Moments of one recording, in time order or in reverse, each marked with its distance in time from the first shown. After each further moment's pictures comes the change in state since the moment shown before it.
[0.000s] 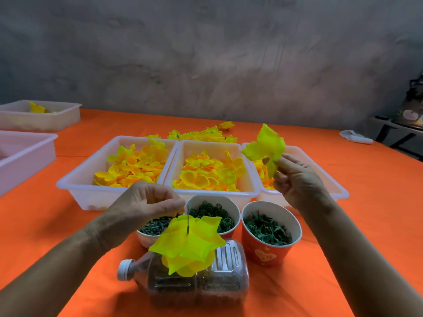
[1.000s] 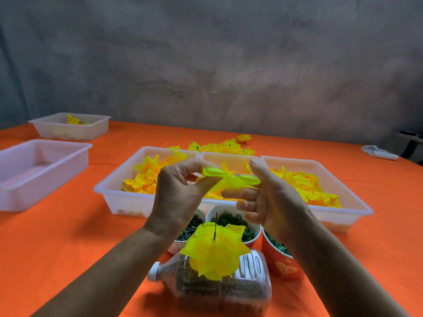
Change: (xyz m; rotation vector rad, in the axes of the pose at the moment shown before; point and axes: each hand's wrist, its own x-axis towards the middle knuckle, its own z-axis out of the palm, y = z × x) left_hand -0.006 0.076 0.031 -0.089 0.552 0.370; right_hand -0.074 -0.002 0.093 -0.177 -0.316 0.310
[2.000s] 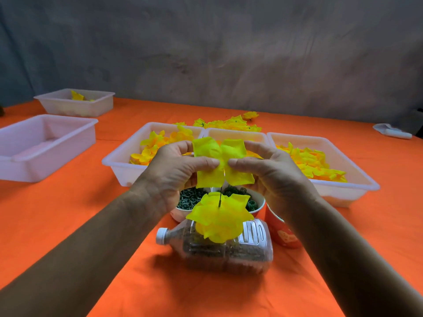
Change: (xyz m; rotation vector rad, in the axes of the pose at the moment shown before) left_hand -0.006 0.004 -0.015 -0.274 -0.113 -0.608; right_hand -0.004 0.012 0.011 -0.077 0.046 -0.184
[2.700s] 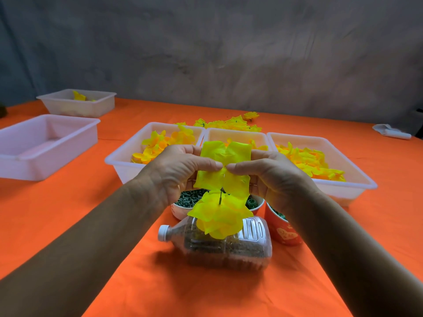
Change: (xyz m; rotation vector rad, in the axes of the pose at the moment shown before) left_hand 0.005 0.004 -0.002 0.056 -0.081 -0.134; right_hand 0.000 -0.005 0.001 -0.054 -0.031 0.158
